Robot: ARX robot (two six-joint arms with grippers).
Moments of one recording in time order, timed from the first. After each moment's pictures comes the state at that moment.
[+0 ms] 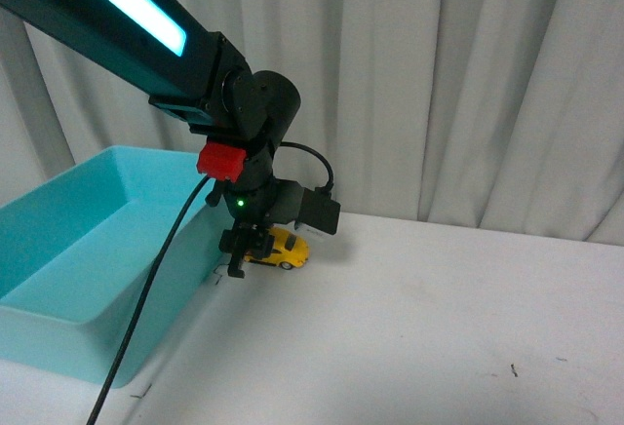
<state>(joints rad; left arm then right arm) -0.14 2.44 1.82 -0.49 -0.19 1.41 0.00 0.00 0.01 0.00 0.00 -0.01</state>
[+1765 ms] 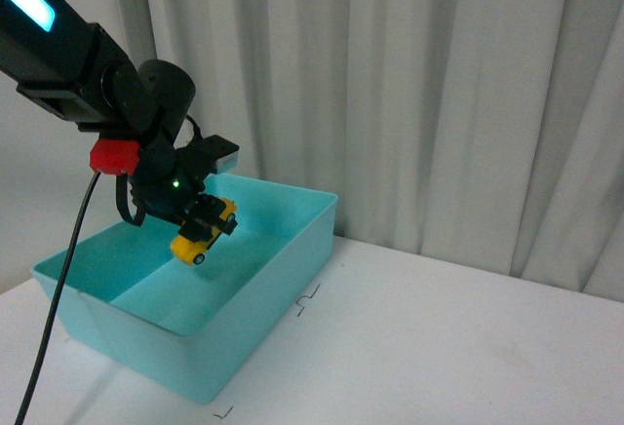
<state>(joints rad) 0.28 2.09 1.39 -0.24 -0.08 0.43 0.00 0.00 0.01 0.00 0.00 -0.01</state>
